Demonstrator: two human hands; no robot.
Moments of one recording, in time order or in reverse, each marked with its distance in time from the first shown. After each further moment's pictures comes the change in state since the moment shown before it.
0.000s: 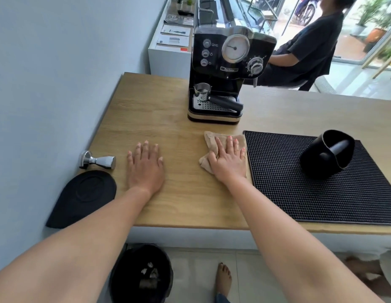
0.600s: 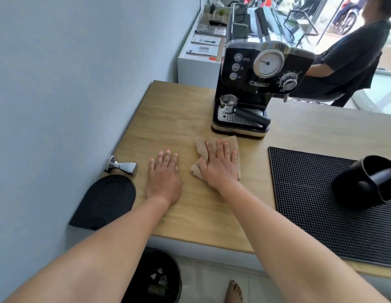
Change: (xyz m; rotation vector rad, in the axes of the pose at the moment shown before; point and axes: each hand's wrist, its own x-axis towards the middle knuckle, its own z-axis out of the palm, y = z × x) left_hand 0.003 0.001 0.002 -0.003 0.020 -0.019; right_hand 0.025 -0.075 0.006 -0.040 -0.044 -0.230
